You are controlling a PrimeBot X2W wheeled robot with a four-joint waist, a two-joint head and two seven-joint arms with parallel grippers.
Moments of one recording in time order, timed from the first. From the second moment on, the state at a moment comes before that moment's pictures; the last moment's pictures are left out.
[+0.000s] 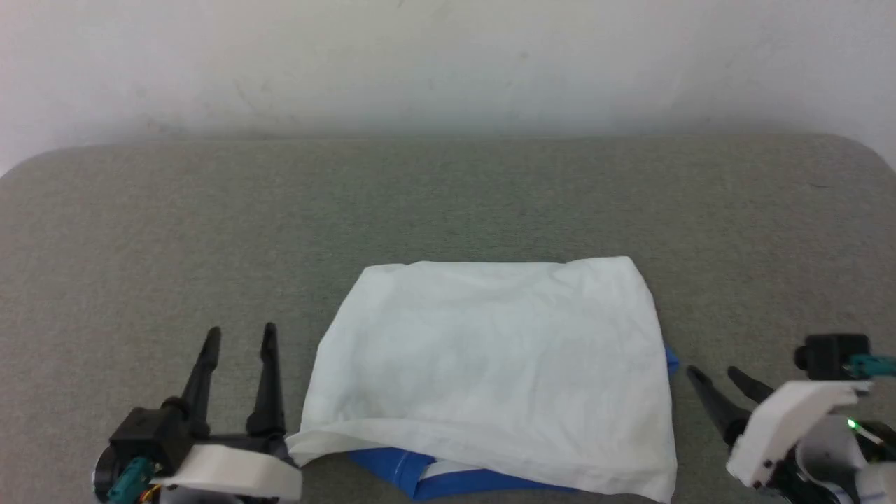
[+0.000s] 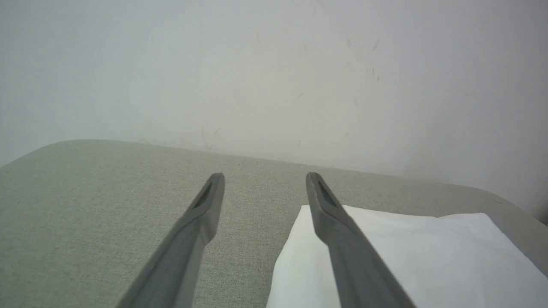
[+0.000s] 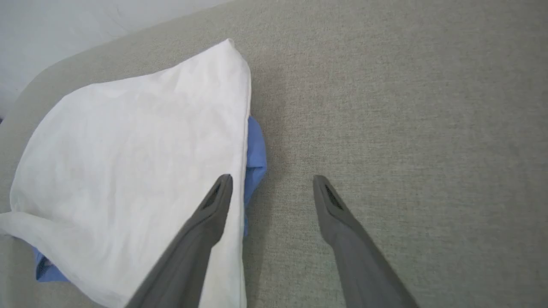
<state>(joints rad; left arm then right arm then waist) 0.07 0.25 -0.13 -0.02 -0.40 0.10 -0.26 0.00 -0.23 -0.01 0.10 0.54 0.13 0.41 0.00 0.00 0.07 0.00</state>
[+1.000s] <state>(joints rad) 0.02 0.12 -0.10 -0.01 -0.24 -0.01 -0.26 -0.32 -0.25 0.35 0.49 0.79 0.13 0.49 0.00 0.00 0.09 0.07</state>
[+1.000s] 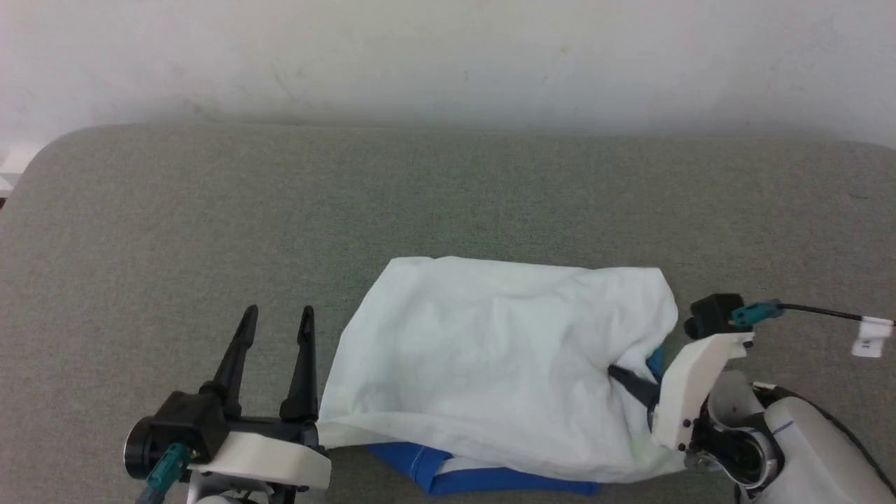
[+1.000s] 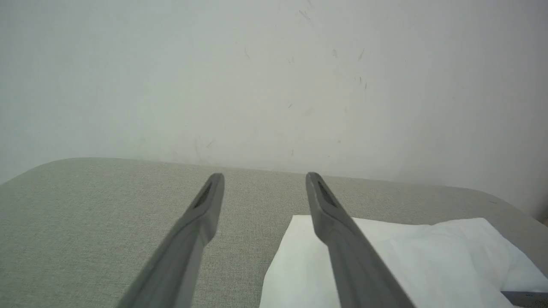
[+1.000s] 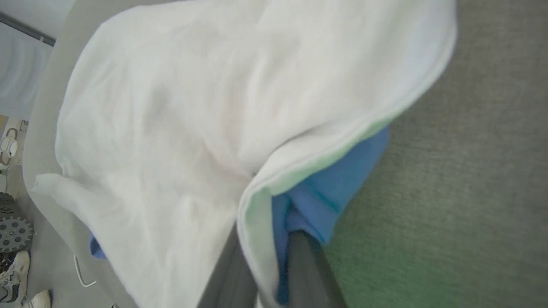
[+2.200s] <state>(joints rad) 0.06 0.09 -0.08 0.01 -0.22 -0.04 -0.26 -0.28 -0.09 0.25 0.28 0.75 0.13 0.61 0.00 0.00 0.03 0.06</state>
